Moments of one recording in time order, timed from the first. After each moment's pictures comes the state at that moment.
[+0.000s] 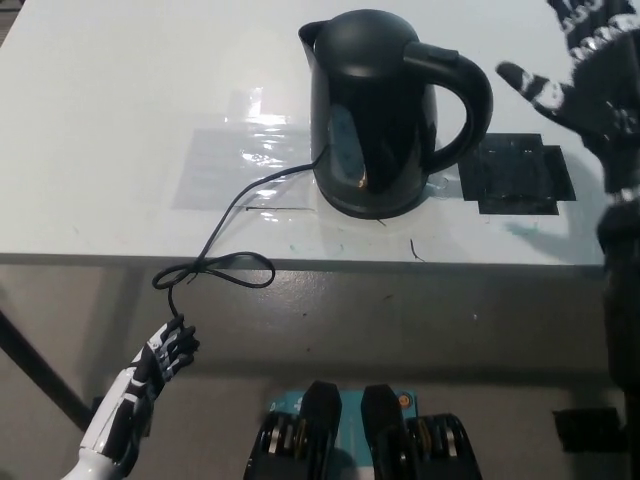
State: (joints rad) left_arm 0.05 0.22 0.01 -0.03 -0.11 -0.15 -0.22; right_arm -0.65 -0.16 -0.14 0.11 0.31 -0.14 0.17
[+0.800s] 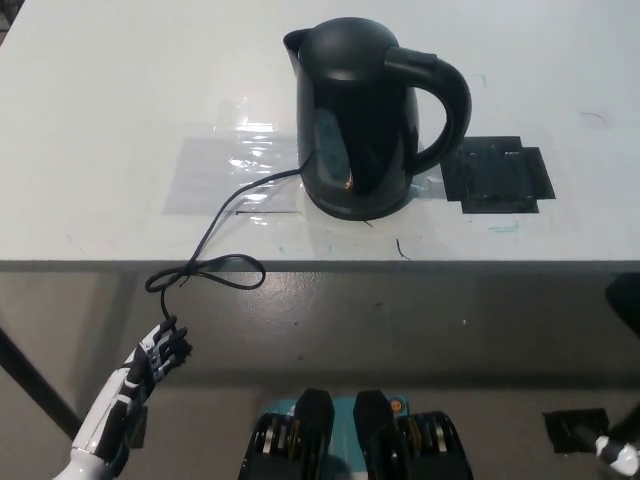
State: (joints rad) left_arm 0.06 0.24 0.02 -0.03 -0.09 -0.16 -0.22; right_arm 0.23 -0.21 -0.14 -0.26 0.11 -0.30 0.19
